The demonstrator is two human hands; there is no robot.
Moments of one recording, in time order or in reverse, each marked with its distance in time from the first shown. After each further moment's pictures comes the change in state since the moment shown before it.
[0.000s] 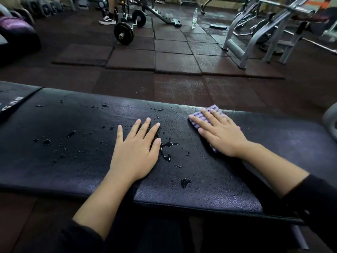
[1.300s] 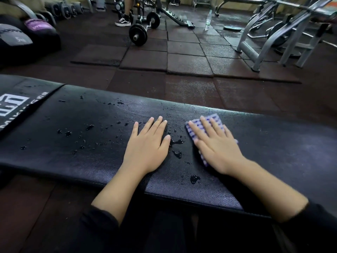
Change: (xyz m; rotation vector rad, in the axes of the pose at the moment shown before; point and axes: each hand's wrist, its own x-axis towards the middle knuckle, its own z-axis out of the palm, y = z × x) left_hand 0.000 -0.001 -0.002 -0.063 0.008 0.000; right_hand -0.024 -0.067 -0.004 0.049 -0.025 0.050
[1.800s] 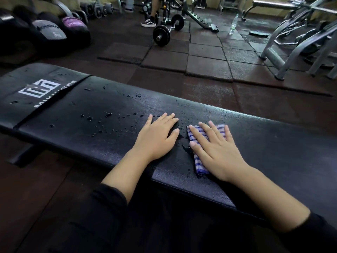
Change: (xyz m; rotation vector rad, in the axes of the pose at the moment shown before) left_hand -0.006 -0.002 -0.012 -0.169 0.009 0.005; right_hand -0.013 -0.019 0.002 -0.035 -0.011 -0.184
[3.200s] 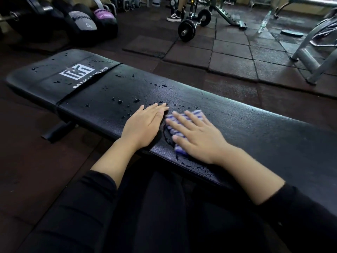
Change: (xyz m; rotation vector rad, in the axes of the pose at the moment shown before) left_hand -0.044 -0.068 -0.022 -0.108 0.172 -0.106; right_hand 0.036 -0.068 -0.001 -0.029 0.000 -0.364
